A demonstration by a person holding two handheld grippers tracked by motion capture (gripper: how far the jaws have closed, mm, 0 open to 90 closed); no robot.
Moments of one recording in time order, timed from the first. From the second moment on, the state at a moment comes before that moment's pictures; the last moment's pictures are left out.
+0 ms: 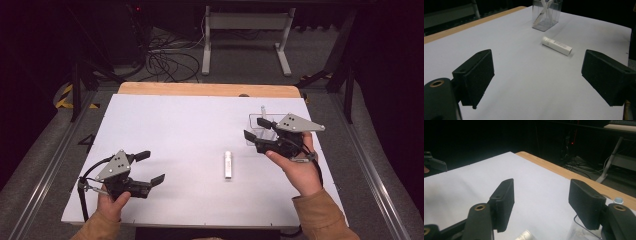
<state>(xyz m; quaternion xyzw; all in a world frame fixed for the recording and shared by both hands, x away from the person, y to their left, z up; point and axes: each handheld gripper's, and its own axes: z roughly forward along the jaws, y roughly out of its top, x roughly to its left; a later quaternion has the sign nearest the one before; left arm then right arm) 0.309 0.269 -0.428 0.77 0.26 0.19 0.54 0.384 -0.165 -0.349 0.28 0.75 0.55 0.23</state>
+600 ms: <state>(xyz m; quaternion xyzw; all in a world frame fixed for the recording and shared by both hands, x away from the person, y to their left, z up) 0.309 0.269 -0.429 0.77 0.27 0.19 0.54 0.374 -0.150 -0.347 0.28 0.76 0.55 0.22</state>
